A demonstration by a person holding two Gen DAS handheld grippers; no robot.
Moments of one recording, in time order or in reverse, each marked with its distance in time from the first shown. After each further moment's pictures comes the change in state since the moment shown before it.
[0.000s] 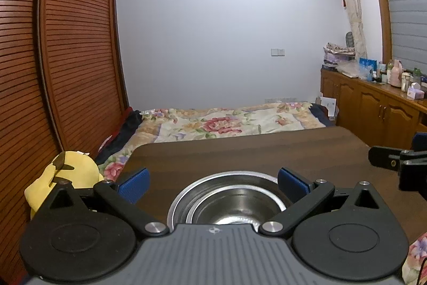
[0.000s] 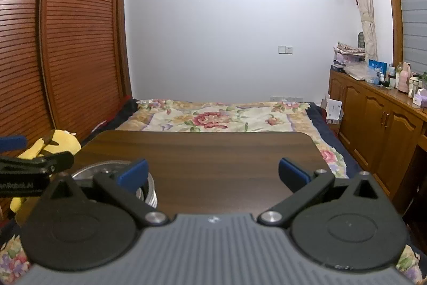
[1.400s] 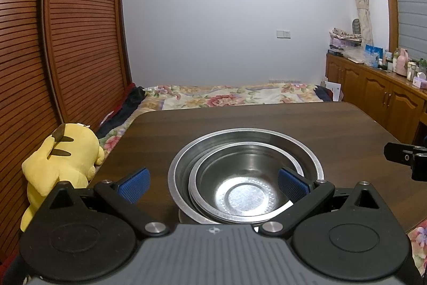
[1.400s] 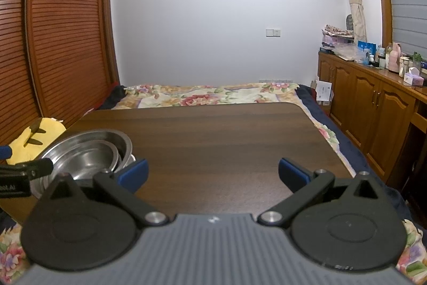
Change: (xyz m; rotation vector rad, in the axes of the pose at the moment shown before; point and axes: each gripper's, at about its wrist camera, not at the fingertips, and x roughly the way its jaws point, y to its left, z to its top) left arm 0.014 0.003 -0.041 -0.027 0.077 0.008; right arm 0.008 -0.012 -0.035 0.034 0.053 -0.047
